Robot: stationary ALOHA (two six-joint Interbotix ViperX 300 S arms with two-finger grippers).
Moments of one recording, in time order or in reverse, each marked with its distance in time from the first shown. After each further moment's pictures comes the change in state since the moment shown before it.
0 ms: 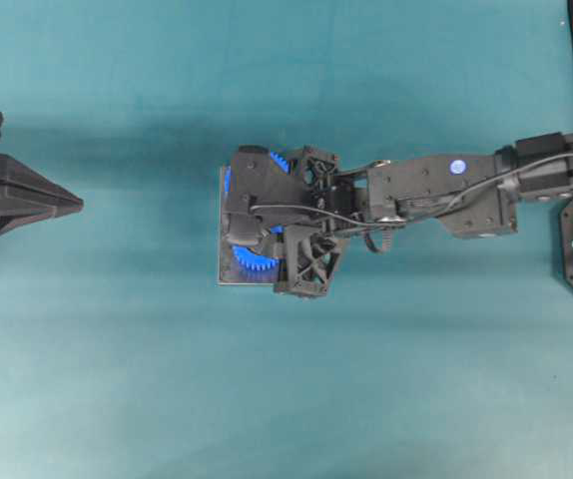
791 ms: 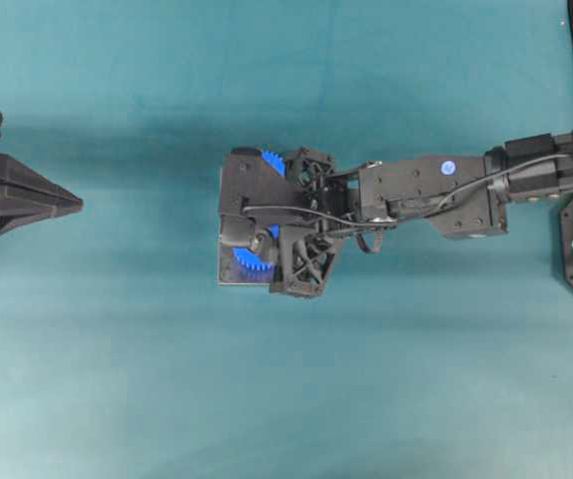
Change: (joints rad) left arm 0.000 -0.003 0.000 0.002 0.000 -0.014; right arm -0.003 0.005 -0.029 -0.002 0.021 -0.002
